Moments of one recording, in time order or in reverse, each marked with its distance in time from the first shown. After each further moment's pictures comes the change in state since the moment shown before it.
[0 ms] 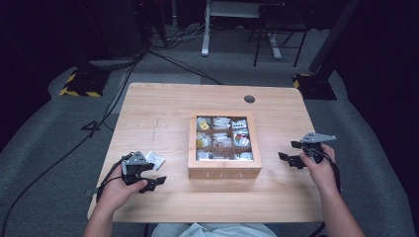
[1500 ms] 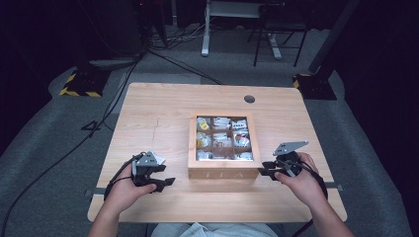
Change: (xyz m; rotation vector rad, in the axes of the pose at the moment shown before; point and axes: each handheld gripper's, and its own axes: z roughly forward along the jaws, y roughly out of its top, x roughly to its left) left arm -0.025 0.019 0.006 0.012 -0.052 0.096; right arm 0.111 0.043 -0.018 0.195 0.174 -0.108
